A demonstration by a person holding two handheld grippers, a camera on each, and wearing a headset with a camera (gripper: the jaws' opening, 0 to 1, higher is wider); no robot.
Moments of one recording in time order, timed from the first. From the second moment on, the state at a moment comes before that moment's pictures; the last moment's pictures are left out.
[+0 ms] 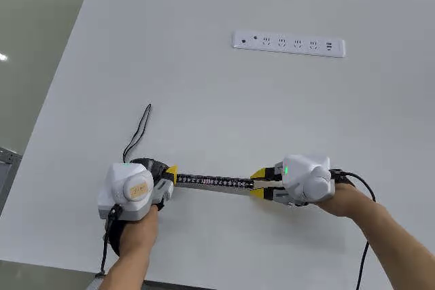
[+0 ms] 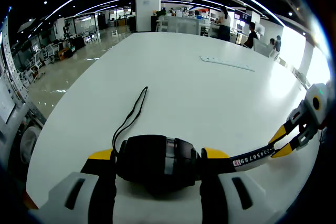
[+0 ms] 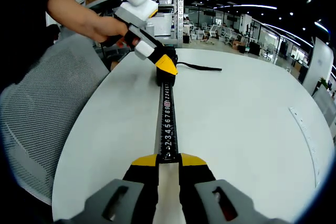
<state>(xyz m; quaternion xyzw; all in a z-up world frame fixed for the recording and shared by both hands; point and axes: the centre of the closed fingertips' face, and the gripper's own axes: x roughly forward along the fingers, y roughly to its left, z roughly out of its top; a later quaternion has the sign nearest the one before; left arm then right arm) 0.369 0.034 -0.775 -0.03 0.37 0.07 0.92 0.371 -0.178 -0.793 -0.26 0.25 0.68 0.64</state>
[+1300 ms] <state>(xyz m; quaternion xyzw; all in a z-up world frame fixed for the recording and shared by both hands) 0.368 0.034 -0.778 0.00 0.38 0.07 0.92 0.368 -0.160 -0.788 -0.26 0.25 0.68 0.64</state>
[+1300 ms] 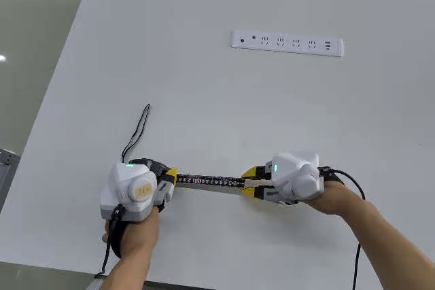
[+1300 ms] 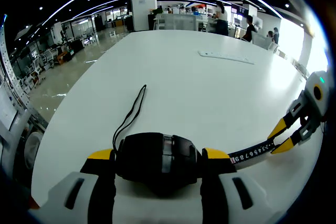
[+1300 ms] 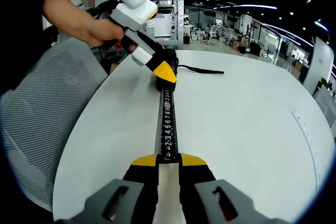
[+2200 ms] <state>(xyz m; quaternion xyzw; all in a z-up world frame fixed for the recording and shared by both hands) 0.368 0.033 -0.778 0.00 0.39 0.07 0.92 0.367 -0.147 -0.792 -0.26 0.25 0.69 0.64</state>
